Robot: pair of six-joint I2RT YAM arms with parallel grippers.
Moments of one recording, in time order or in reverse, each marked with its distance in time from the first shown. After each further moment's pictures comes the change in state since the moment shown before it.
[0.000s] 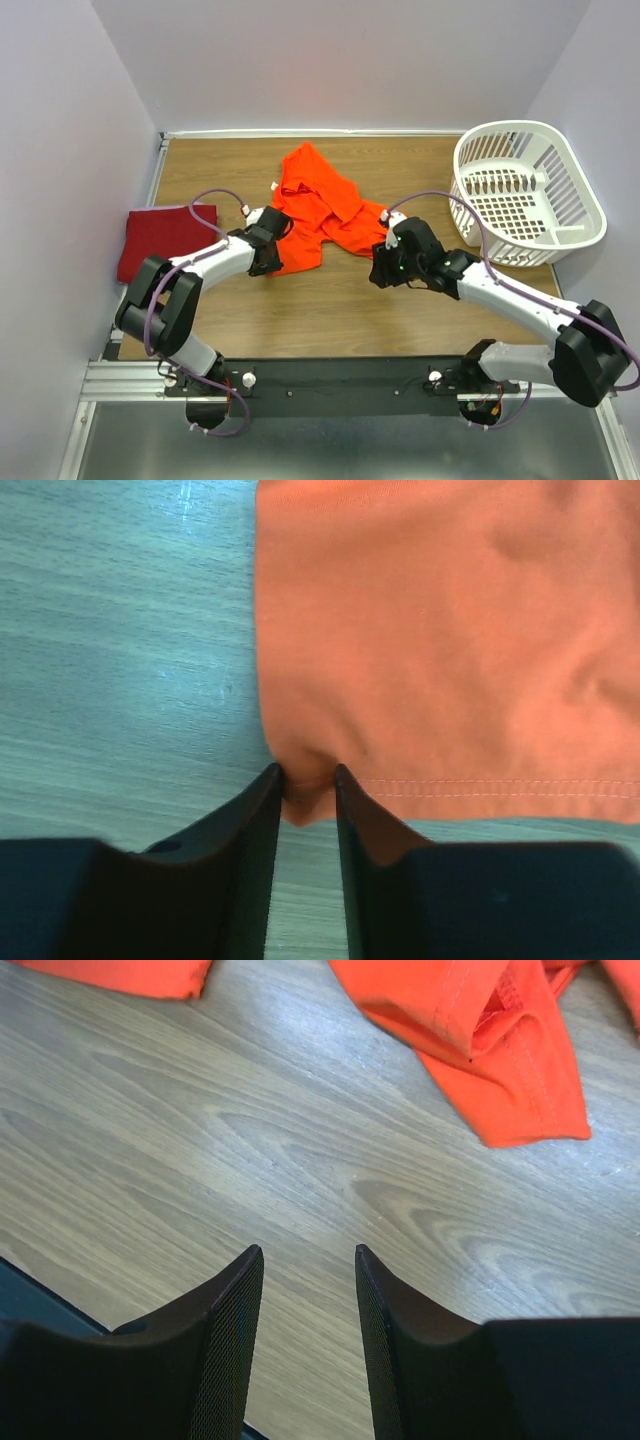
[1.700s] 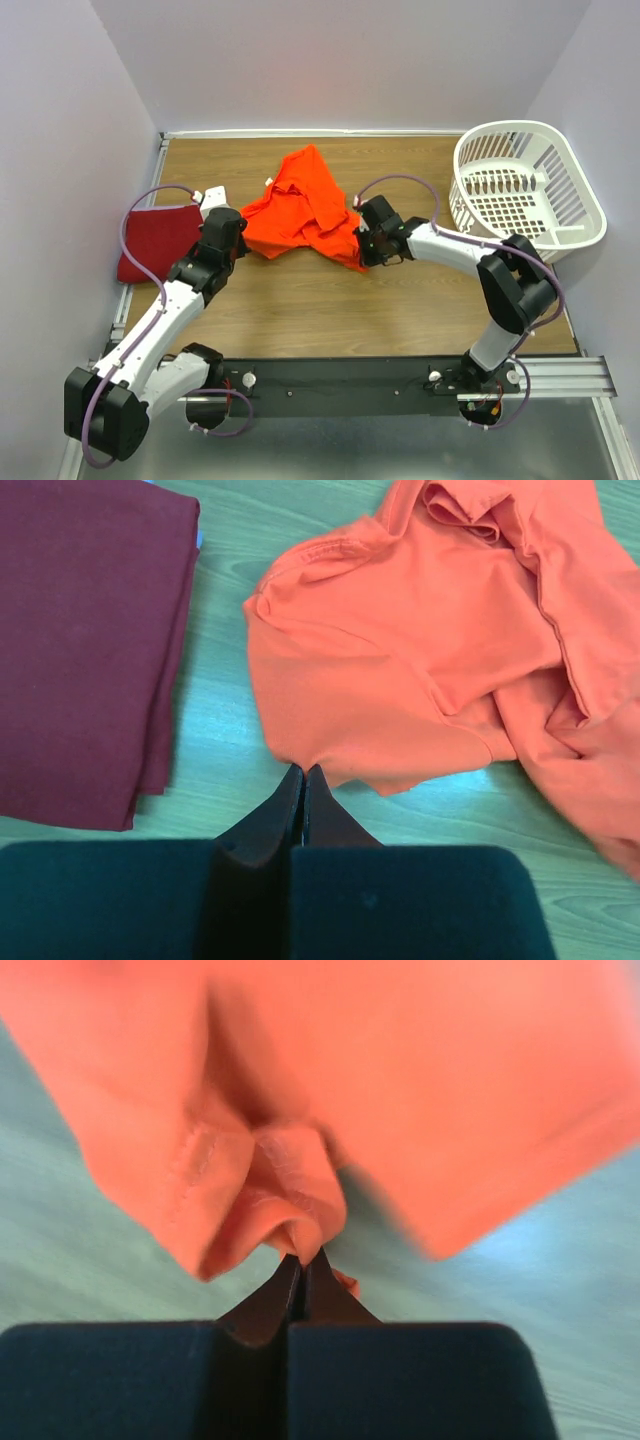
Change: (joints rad) left arm 0.113 -0.587 -0.117 0.080 -0.118 0.198; right arm -0.028 0.486 0.291 -0.007 0.022 -0.005
